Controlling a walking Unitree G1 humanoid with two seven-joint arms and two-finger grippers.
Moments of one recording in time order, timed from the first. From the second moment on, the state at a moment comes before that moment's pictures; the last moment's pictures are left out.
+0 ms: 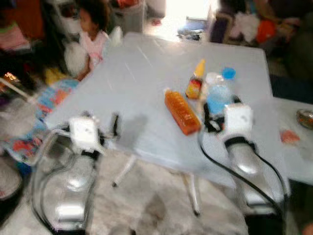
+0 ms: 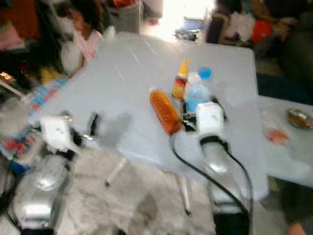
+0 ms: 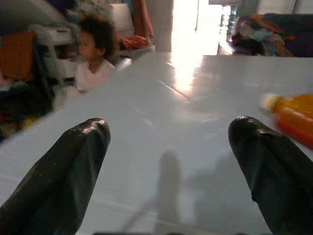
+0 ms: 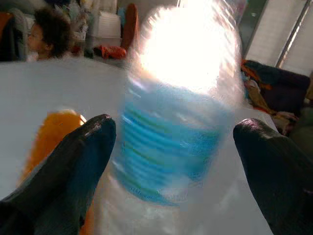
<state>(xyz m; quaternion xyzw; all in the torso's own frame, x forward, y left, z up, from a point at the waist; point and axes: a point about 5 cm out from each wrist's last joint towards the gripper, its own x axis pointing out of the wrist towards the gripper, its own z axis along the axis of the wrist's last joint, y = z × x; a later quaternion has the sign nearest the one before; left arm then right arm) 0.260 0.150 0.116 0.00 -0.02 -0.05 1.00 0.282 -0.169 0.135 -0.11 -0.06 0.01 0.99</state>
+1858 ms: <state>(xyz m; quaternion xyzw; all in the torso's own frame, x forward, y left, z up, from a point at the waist) 0.267 0.151 0.120 0.00 -0.03 -0.05 1.00 0.347 -0.157 0.193 -0.06 -0.14 0.02 0.99</state>
